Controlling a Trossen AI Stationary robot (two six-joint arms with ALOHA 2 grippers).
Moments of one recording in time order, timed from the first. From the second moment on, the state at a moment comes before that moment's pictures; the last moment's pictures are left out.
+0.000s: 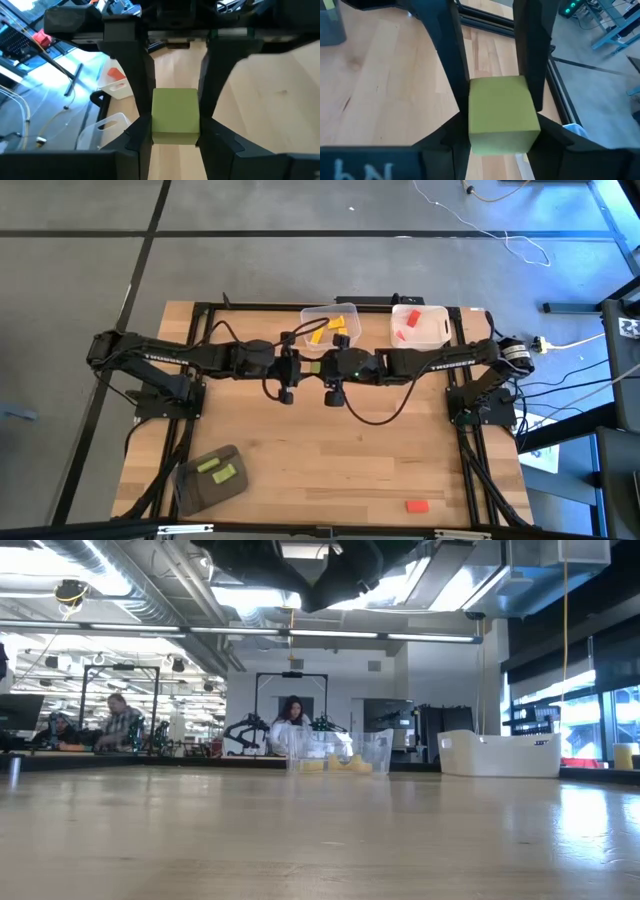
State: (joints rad) left arm -0.01 1.29 0.97 -0.04 -0.25 0.41; right arm 0.06 1.66 1.31 -0.23 0.34 -0.21
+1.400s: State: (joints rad) left arm -0.65 1.09 0.97 -0.85 0.16 -0.76; right arm 0.11 1.47 1.32 -0.72 0.23 0.01
